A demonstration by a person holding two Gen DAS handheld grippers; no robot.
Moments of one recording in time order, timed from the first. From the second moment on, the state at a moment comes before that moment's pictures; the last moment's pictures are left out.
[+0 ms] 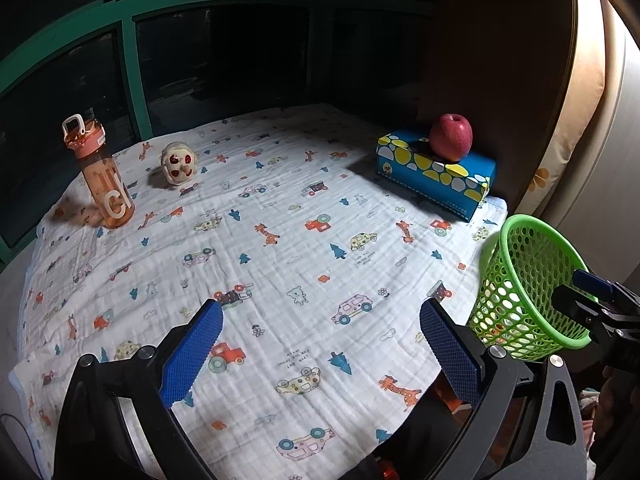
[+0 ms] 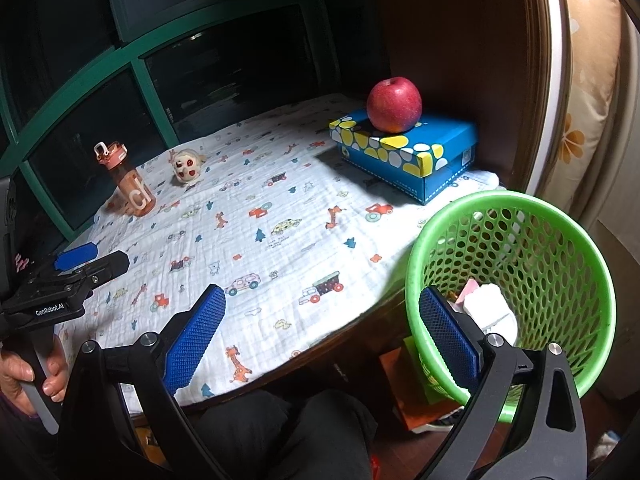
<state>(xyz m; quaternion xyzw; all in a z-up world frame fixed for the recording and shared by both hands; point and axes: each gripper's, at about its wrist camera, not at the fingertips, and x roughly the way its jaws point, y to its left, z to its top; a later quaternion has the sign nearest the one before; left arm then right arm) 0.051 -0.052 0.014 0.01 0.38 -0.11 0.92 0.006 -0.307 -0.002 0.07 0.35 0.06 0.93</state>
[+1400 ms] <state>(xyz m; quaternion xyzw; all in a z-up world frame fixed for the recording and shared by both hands) 0.050 -0.046 0.010 0.01 0.38 -0.09 0.92 0.010 -0.299 -0.009 0.07 0.36 0.08 0.93</state>
